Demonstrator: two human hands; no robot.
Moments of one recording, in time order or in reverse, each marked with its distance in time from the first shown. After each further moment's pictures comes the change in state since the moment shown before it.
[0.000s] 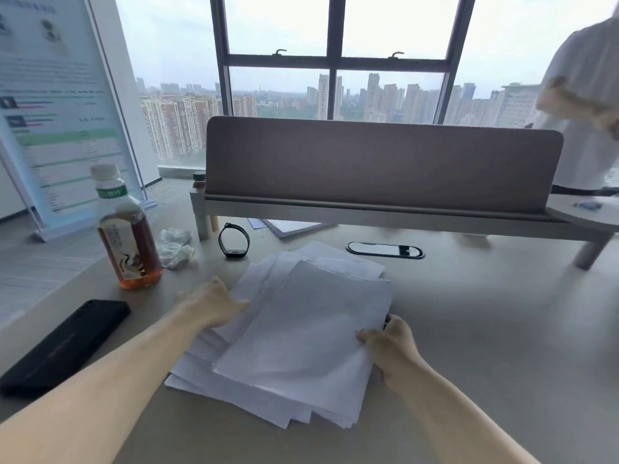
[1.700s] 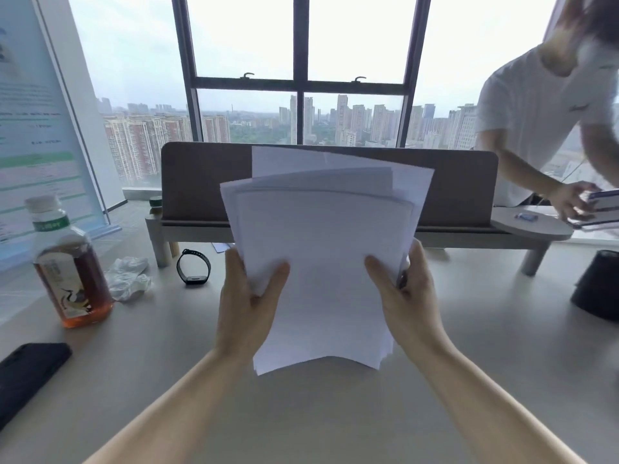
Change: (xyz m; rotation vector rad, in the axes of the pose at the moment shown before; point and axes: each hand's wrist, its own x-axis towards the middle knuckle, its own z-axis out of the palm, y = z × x) left_hand -0.083 0.120 0.004 -1.181 0.463 0.628; right_hand -0.016 -0.085 -0.082 0.074 0.051 -0.842
